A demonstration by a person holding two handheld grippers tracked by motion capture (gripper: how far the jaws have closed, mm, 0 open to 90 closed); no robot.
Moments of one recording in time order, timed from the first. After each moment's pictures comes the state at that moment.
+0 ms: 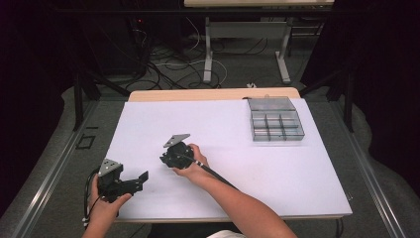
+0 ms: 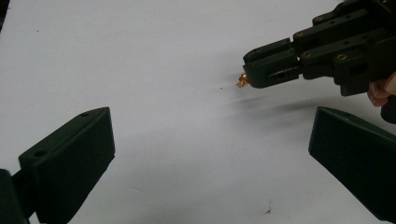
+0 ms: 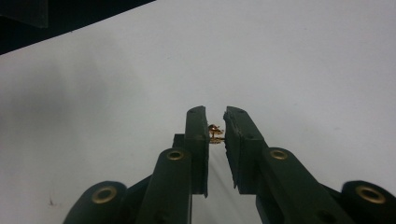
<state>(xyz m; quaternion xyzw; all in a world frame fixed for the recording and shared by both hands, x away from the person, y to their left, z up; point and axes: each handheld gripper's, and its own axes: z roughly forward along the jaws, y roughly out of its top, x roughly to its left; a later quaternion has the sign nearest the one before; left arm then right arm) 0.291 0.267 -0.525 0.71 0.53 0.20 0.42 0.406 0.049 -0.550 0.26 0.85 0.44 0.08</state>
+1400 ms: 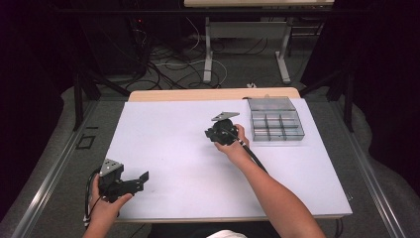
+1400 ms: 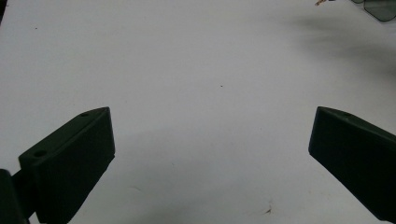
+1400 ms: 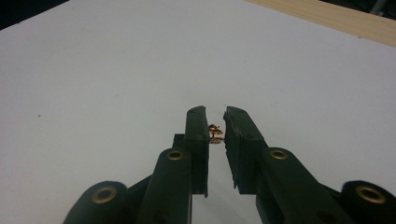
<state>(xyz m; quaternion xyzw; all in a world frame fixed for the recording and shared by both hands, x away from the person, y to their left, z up) 0.291 0.266 -0.526 0.72 0.53 0.20 0.41 0.463 -0.084 -0.527 0.38 0.80 0.44 0.16</state>
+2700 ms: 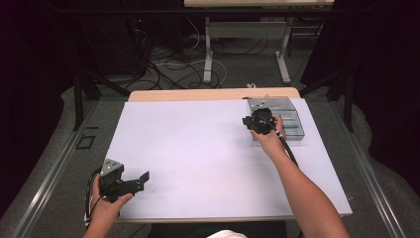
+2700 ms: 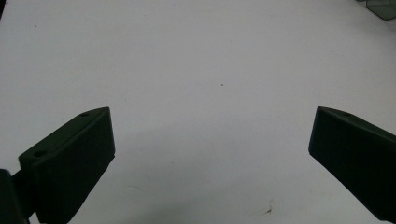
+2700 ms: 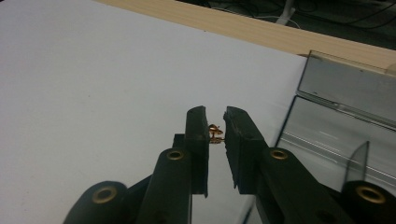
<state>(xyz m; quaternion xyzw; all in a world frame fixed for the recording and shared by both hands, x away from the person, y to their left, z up) 0.292 0.265 -0.527 0.72 0.53 0.20 0.40 0.480 -0.199 -0.508 0.46 0.75 0.42 0.22</state>
